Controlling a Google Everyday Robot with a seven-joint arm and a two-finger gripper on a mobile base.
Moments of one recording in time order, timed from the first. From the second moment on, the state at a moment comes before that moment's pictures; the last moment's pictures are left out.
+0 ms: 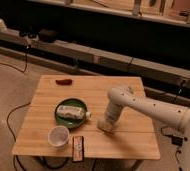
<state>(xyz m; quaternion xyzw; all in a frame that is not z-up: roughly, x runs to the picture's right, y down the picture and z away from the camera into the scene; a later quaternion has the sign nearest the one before) 0.104 0.243 0.822 0.00 -0.44 -0.87 0.22</state>
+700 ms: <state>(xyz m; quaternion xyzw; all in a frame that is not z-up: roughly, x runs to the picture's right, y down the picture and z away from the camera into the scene) 0.233 0.258 0.812 -0.05 -0.40 -0.84 0.37</state>
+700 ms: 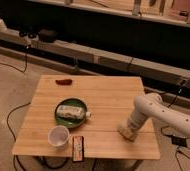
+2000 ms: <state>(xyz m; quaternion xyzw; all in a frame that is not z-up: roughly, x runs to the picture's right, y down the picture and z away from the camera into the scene) 0.195 0.124 0.900 -0.07 -0.37 -0.87 0.33</state>
